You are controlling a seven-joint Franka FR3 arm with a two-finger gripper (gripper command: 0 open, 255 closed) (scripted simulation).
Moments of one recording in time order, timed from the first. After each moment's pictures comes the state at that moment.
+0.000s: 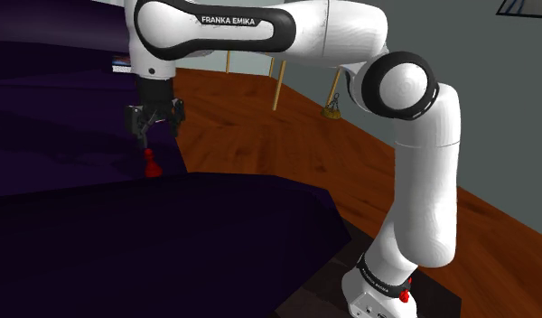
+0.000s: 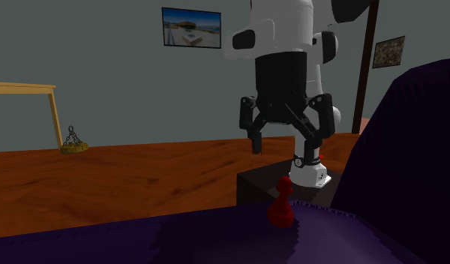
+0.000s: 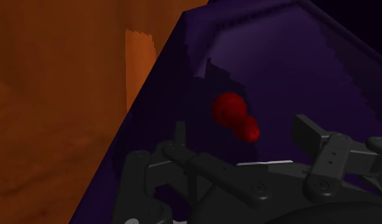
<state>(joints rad) 0.23 0.43 0.37 -1.34 -0.10 1.70 0.32</state>
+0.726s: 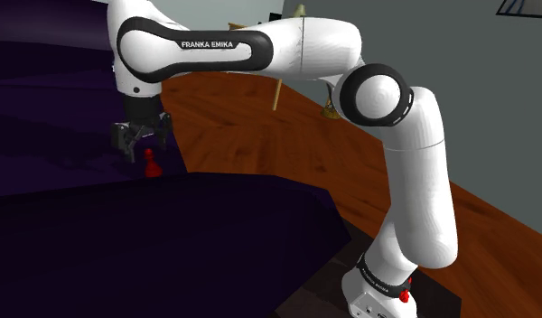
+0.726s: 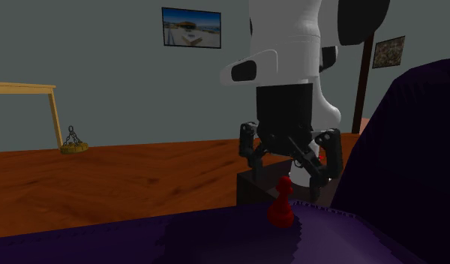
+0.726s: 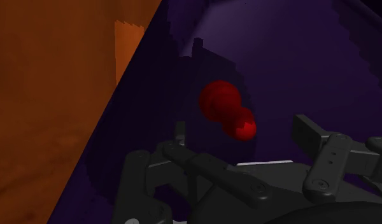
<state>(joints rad) 0.28 0.55 0.36 -1.26 -0.13 1.73 0.35</state>
